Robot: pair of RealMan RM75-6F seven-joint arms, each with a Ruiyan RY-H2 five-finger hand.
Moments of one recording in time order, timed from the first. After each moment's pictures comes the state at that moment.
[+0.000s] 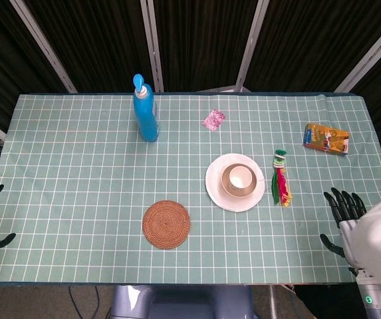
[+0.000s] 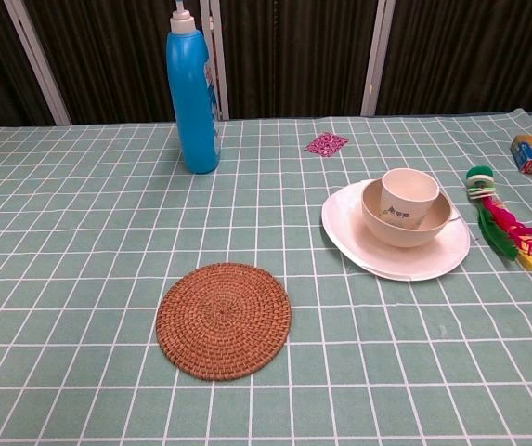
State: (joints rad) left arm -0.07 -1.06 -0.04 -1.70 1.42 1.46 0.12; right arm 0.10 -1.18 0.04 -1.61 -1.56 1.48 -0.14
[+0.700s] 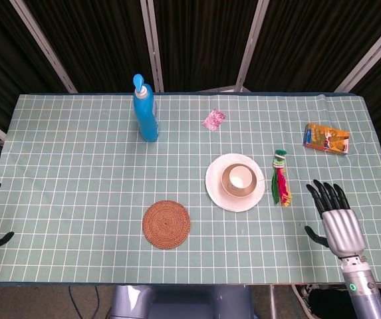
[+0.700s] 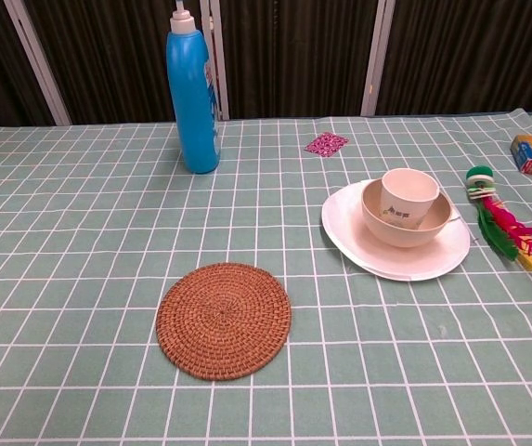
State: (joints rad) left arm -0.07 -1.05 -0.05 -1.70 1.41 1.46 0.10; right arm 0.19 -1.23 0.10 -1.66 -1.53 1.39 -0.20
